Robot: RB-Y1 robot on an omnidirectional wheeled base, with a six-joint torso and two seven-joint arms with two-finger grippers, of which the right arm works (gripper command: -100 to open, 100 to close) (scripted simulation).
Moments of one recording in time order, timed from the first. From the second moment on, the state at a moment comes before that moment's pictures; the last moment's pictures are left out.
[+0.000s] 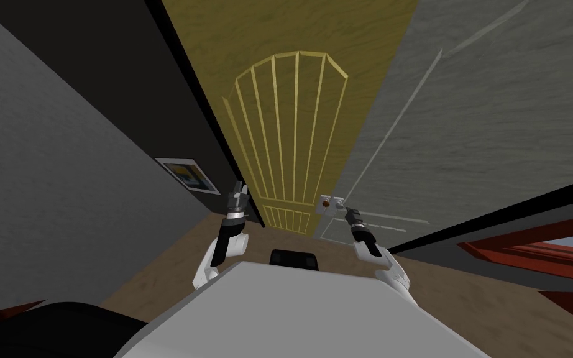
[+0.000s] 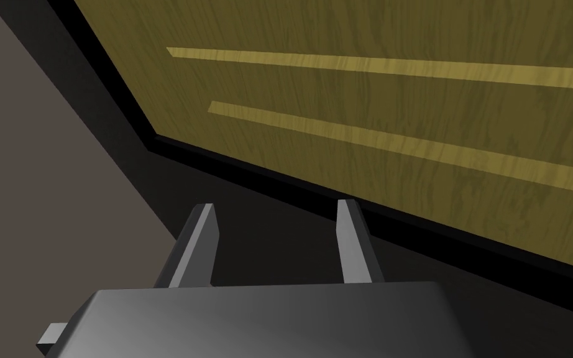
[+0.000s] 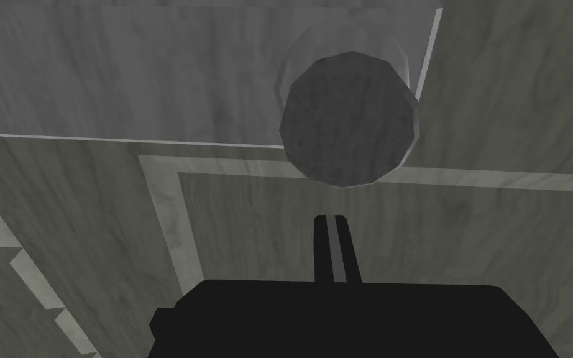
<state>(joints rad) 0.11 -0.25 -0.25 -1.29 0.14 -0.32 -0.38</state>
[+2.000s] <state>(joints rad) 0.12 -0.25 -0.24 -1.29 0.14 -0.33 -0.38</state>
